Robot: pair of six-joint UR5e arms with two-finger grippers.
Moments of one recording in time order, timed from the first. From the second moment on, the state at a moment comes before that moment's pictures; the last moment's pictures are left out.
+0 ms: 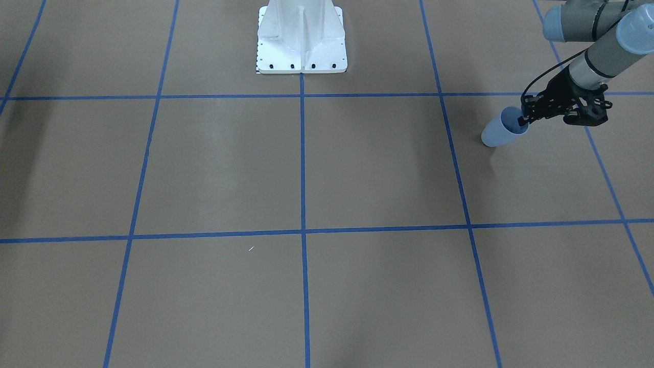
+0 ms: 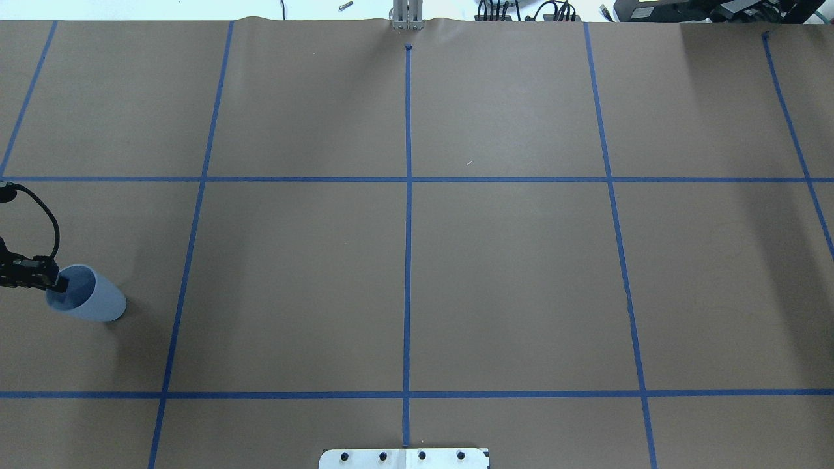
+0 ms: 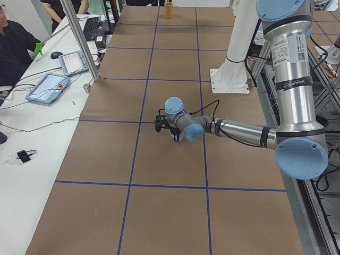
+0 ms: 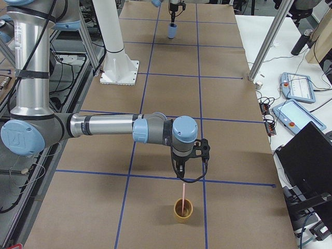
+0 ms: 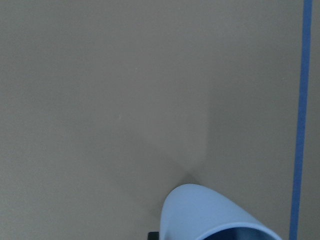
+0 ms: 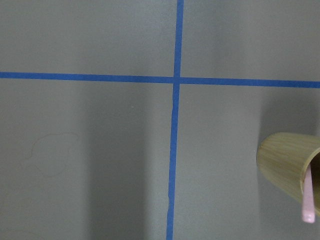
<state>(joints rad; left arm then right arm) -0.93 -1.37 -1.86 -2.15 -2.31 -0.90 1.61 -1.65 1.73 -1.68 2.40 -0.08</state>
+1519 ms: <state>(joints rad) -0.95 -2.01 -1.83 -1.58 -2.35 -1.15 1.61 -1.66 1.73 -1.68 2.46 -0.08</state>
